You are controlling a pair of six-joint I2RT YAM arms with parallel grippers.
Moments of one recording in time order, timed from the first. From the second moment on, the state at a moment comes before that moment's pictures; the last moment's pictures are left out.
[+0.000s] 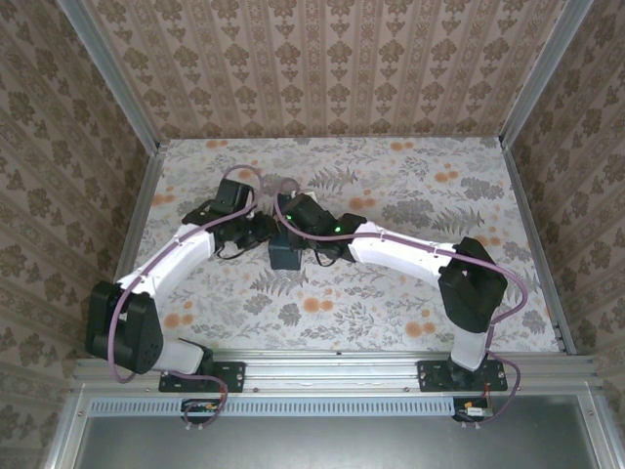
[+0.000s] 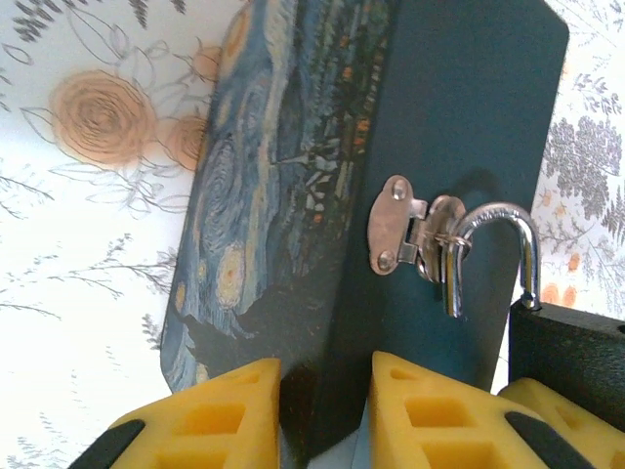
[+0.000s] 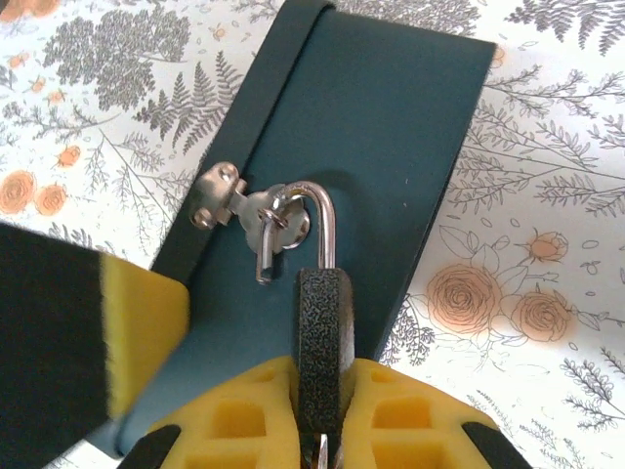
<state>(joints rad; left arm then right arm) -0.43 1.40 1.01 -0.58 0.28 -0.74 0.89 1.82 1.45 -0.44 0.26 0.58</state>
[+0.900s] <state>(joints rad) -0.38 1.43 1.06 -0.63 0.30 -0.72 0.58 1.73 1.18 -0.18 0.10 0.68</state>
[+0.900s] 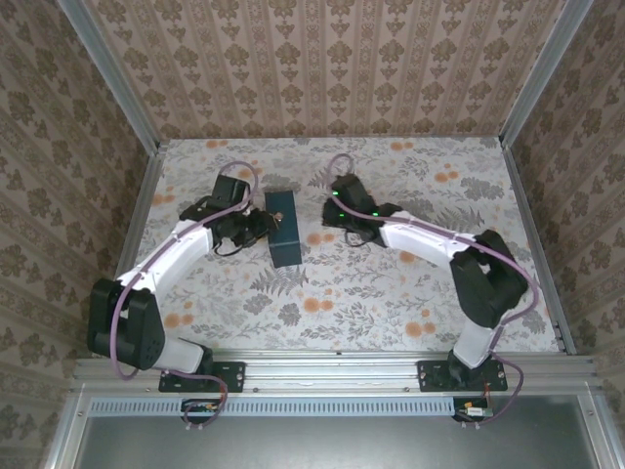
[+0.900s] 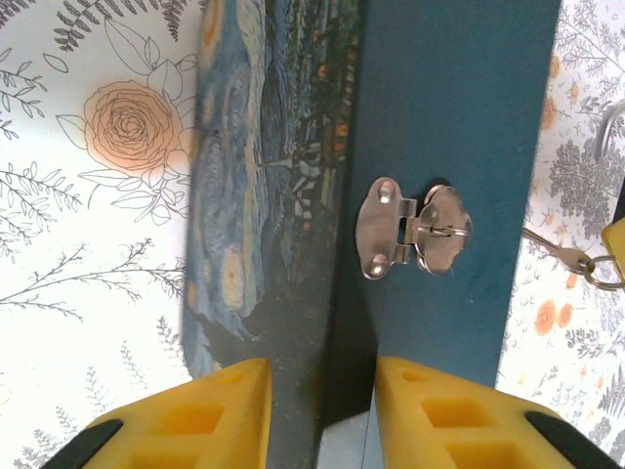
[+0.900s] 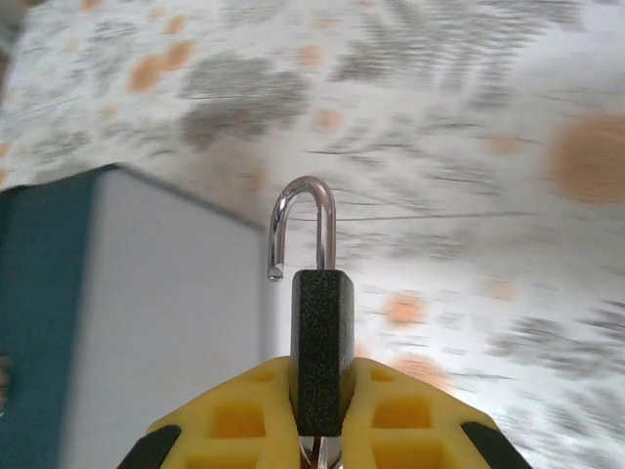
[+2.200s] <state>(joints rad) -0.36 1.51 1.19 -0.64 0.49 -0.51 0.73 2.15 1.40 0.15 -0.34 0.72</state>
